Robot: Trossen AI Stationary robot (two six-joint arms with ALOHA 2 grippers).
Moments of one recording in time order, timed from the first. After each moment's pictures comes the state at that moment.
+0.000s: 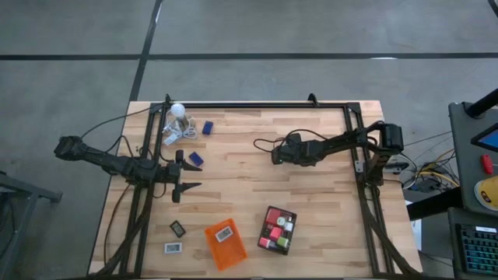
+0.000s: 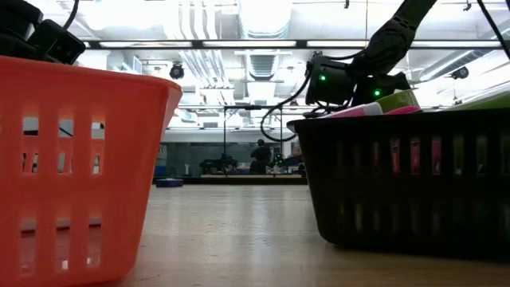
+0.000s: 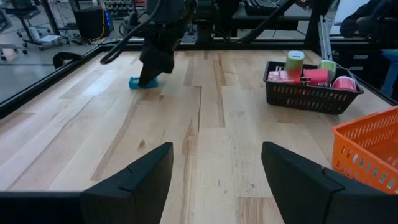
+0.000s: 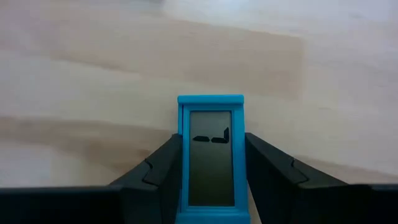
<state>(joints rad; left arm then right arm) -0.28 0.31 0.01 0.05 -0.29 -0.06 -0.13 1.78 0.87 -0.39 0.53 1.22</state>
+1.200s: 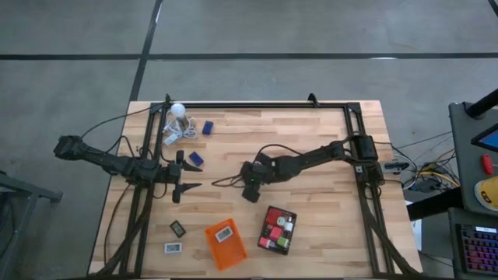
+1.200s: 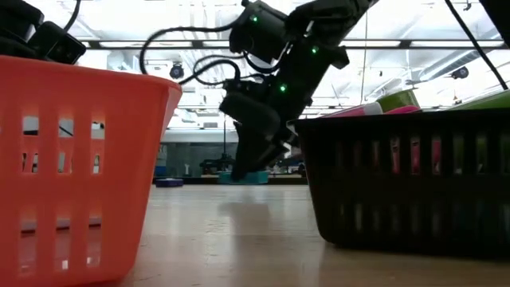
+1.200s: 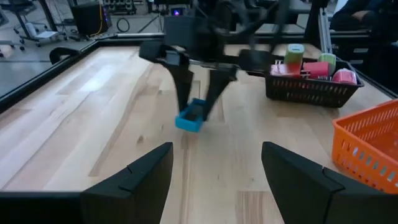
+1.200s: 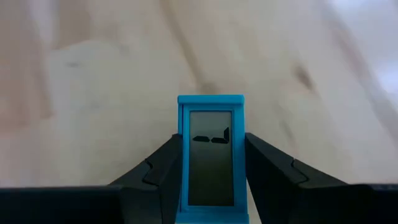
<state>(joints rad) -0.28 0.33 0.01 0.05 -0.28 -0.06 0.07 2.05 1.35 -0.31 0.21 0.42</state>
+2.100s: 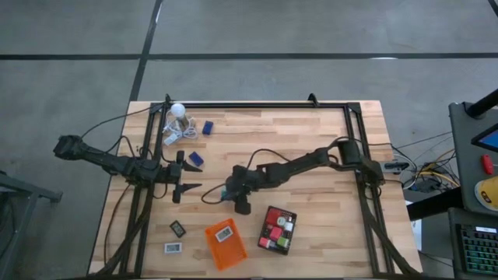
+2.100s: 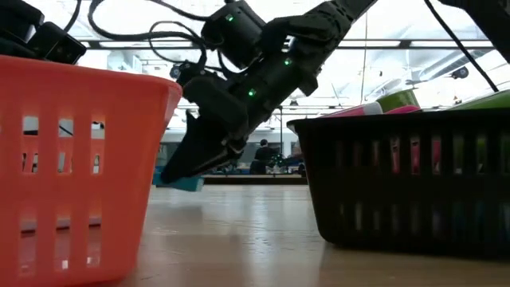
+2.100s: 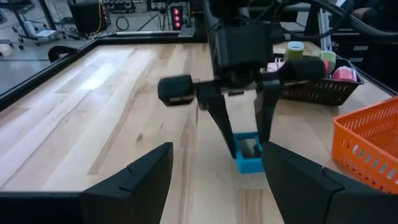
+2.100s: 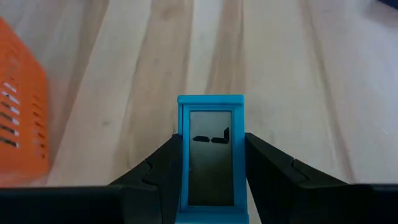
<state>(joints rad) -0.28 0.34 0.01 0.05 -0.28 -0.06 0.09 2.21 1.46 0.00 -0.08 0.13</state>
